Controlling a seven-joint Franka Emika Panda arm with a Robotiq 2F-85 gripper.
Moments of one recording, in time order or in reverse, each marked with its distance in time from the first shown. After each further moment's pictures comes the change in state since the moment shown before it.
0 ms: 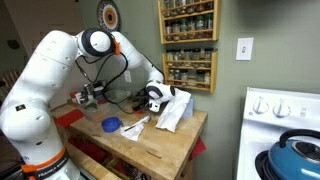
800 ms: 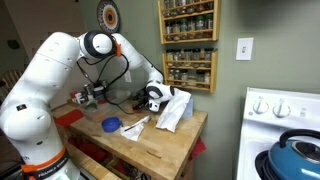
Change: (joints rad) arm 0.017 0.028 0.000 0.040 0.001 -0.028 -0.023
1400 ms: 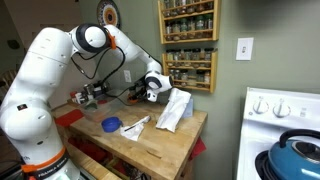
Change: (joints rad) arm 0.014 -0.097 0.005 0.012 0.002 -0.126 0.015
